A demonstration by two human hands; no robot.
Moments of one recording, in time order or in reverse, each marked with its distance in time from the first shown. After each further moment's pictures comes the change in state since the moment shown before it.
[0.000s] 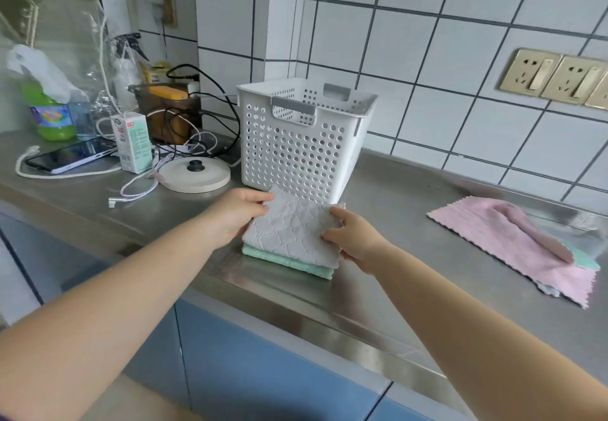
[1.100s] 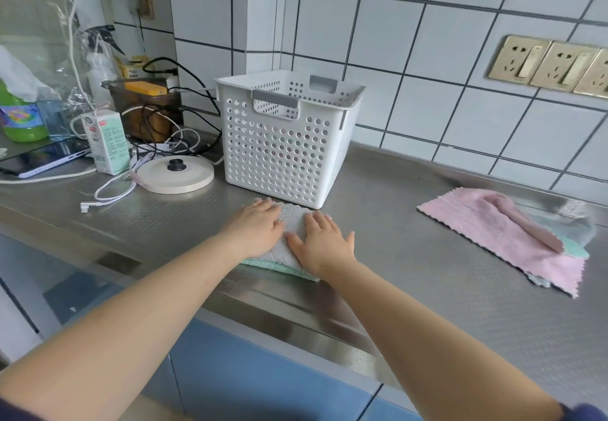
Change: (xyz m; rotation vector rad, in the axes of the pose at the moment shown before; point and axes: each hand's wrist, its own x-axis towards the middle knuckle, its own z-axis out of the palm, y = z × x) left_hand 0.019 -0.015 0.043 1.154 -0.113 0.256; right_hand 0.019 0.022 0.034 -0.784 0.138 -0.140
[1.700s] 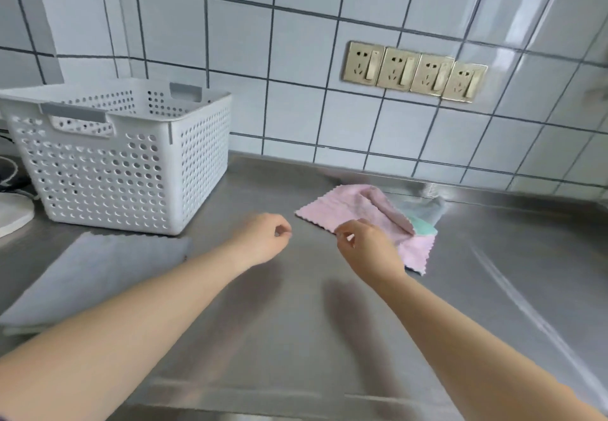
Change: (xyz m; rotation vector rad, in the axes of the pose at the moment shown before) left_hand 0.085 0.213 0.029 -0.310 0.091 0.258; right_hand -0.056 0.242 -0.113 0.058 0.403 0.234
